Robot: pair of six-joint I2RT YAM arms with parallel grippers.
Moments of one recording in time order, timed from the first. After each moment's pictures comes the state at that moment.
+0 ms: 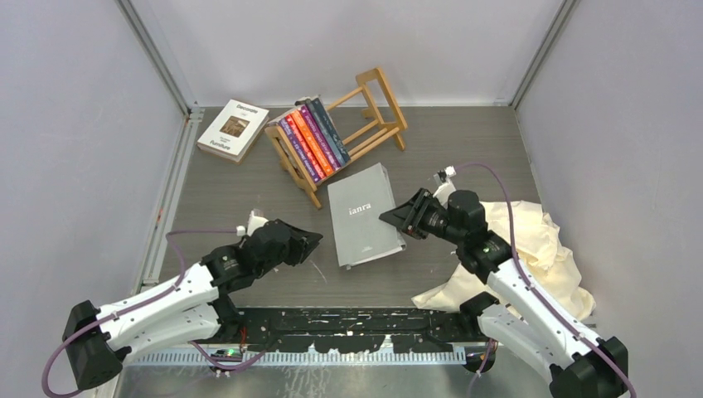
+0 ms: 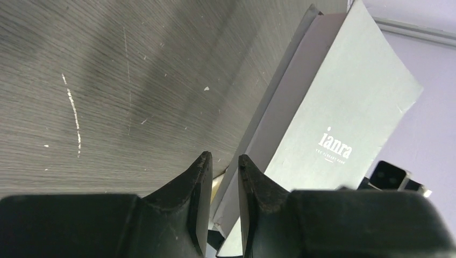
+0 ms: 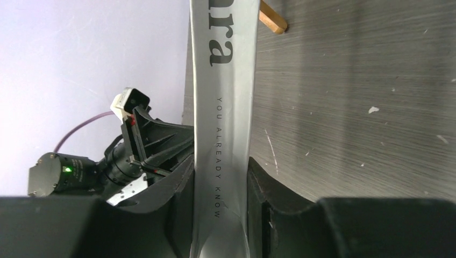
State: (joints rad) left arm -0.93 0.82 0.54 -0.37 -0.31 -1.75; right arm 0.47 0.79 0.53 -0.08 -0.38 1.05
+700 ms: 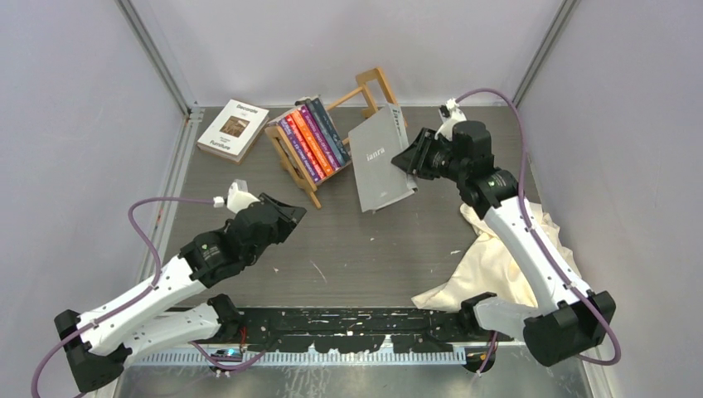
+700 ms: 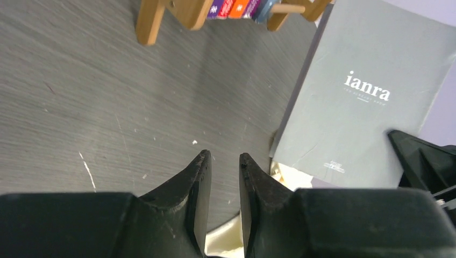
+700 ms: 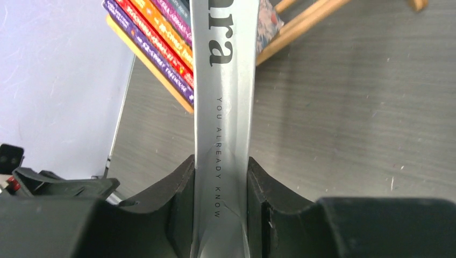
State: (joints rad) left arm -0.91 0.82 0.81 -0.57 -0.52 -1.45; right arm 0.34 1.14 1.14 -0.42 -0.28 0.57
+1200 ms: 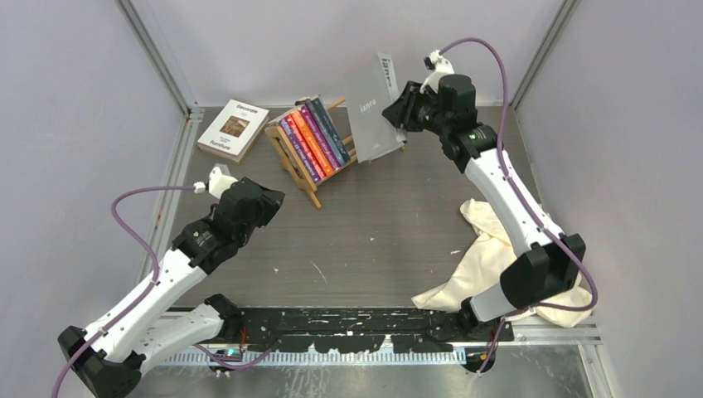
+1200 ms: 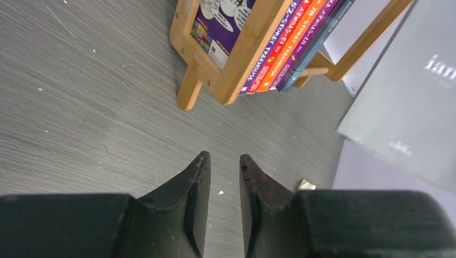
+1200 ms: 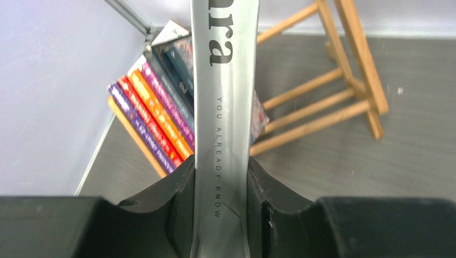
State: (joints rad) left arm -0.66 0.85 0.87 -0.58 -0.49 -1.25; right arm 0.33 1.45 1.48 -0.32 -0.23 0.42
